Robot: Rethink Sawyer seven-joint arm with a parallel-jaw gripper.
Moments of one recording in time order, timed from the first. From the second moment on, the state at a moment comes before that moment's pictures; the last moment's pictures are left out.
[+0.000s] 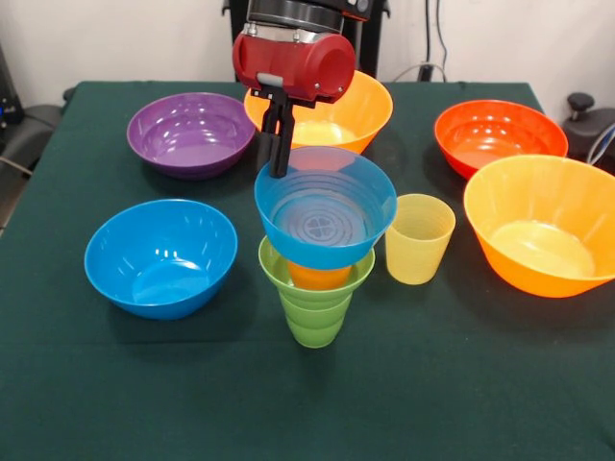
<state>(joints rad) -0.24 -0.69 -0.05 1.77 0.27 -0.04 2.12</state>
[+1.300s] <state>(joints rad) -0.24 -0.69 -0.05 1.80 0.27 -0.04 2.12</state>
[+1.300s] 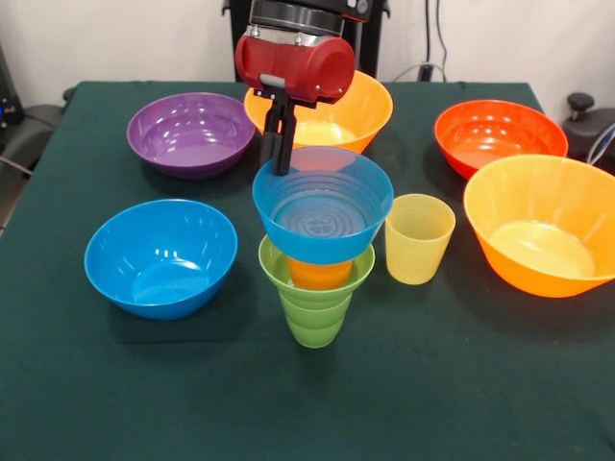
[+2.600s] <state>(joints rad) -0.23 -0.70 -0.07 1.81 0.27 -0.04 2.12</state>
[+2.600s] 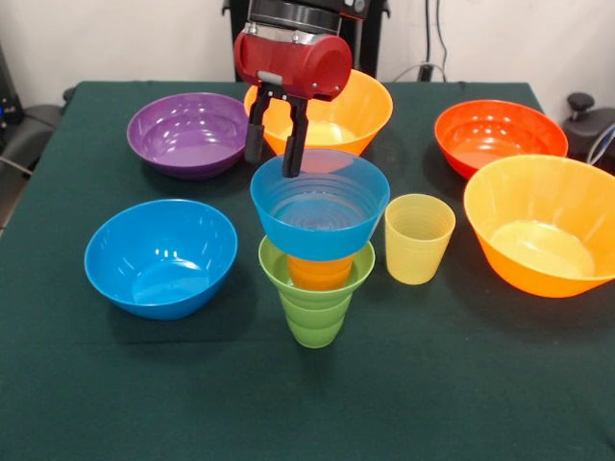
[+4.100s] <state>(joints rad) -0.33 -0.92 -0.11 1.58 0.30 0.36 2.12</state>
